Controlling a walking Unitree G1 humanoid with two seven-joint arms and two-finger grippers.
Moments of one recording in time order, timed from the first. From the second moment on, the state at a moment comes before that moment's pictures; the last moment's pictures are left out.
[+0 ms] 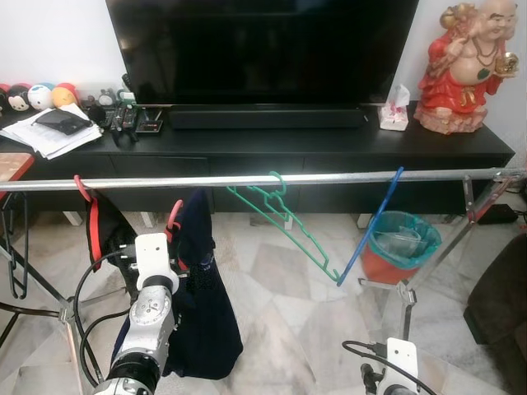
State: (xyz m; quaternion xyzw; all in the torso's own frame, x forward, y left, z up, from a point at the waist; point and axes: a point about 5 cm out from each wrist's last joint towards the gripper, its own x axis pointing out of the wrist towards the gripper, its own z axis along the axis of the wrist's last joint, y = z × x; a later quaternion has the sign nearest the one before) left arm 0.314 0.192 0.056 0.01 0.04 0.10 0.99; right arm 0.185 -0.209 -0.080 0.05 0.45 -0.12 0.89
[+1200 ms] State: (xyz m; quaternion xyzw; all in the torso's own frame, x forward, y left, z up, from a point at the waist) left arm 0.315 0.217 0.057 0.02 0.06 0.14 0.99; right arm 0.182 -0.209 -0.081 0.04 0.45 -0.11 0.89
